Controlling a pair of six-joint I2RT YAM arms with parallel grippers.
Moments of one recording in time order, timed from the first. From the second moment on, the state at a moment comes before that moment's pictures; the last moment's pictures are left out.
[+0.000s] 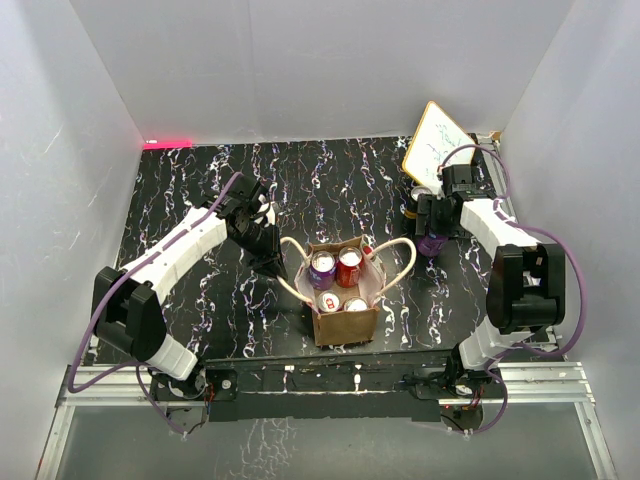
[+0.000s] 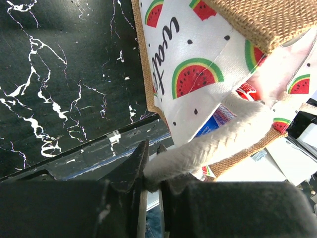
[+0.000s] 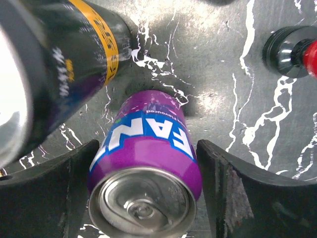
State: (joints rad) left arm -0.47 1.53 1.26 -1.06 0.45 -0.56; right arm 0.01 1.63 1.13 -0.56 0.02 0.11
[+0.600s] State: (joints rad) left arm -0.47 1.52 1.26 -1.02 0.45 -0.58; right arm 0.01 1.33 1.11 -0.70 -0.19 0.20
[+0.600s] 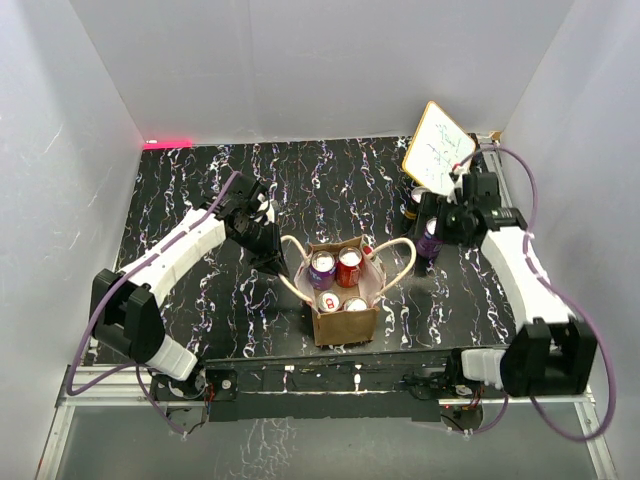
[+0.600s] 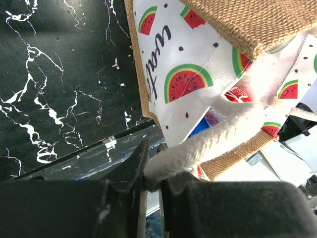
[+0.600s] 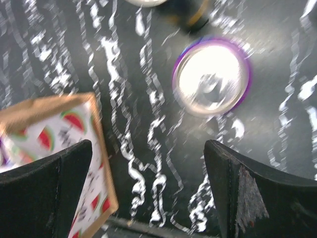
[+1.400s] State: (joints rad) left arm -0.47 1.49 1.22 -0.97 0.46 -0.63; right arm 0.69 1.26 1.48 -1.00 -0.27 0.44
